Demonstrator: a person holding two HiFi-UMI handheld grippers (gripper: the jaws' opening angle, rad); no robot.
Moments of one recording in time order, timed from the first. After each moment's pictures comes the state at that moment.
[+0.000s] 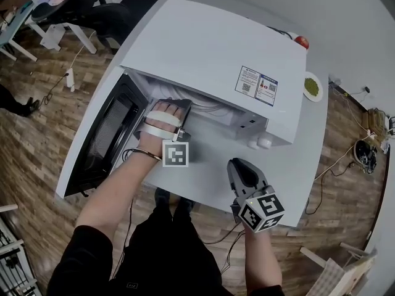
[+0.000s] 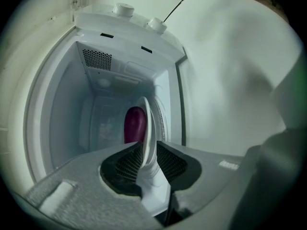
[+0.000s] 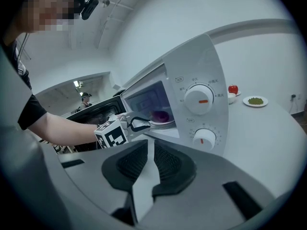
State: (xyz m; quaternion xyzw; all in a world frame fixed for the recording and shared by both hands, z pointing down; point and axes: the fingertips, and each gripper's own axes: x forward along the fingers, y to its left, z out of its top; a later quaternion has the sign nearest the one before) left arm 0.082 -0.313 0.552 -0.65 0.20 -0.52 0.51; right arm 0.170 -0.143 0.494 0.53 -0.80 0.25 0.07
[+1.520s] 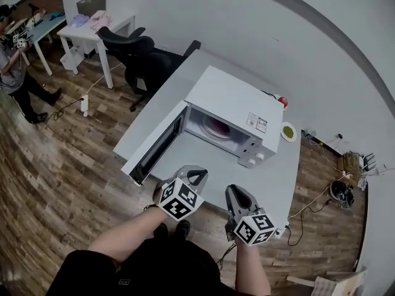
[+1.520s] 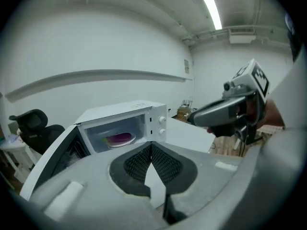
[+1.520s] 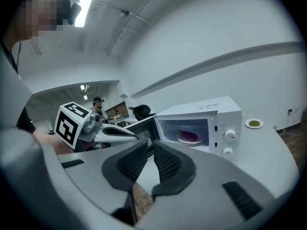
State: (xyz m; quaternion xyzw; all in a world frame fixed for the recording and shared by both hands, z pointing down) left arm -0.013 -0.091 0.366 -0.94 0.24 -0.25 0.00; right arm 0.050 -0.039 0.346 0.55 -0.81 0.19 0.04
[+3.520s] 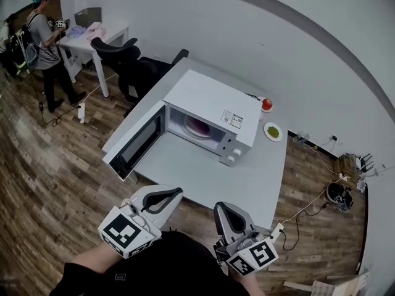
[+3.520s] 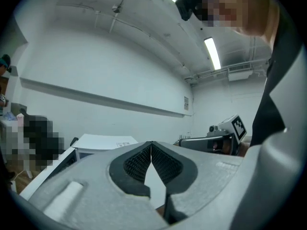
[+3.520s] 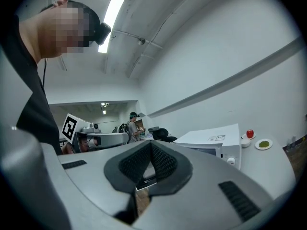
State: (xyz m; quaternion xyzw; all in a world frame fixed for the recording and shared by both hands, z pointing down) left arm -0.025 0.041 0.198 -0.97 0.25 -0.04 -0.04; right arm 0.060 0.073 0.214 0.48 -0.87 0.10 -0.06
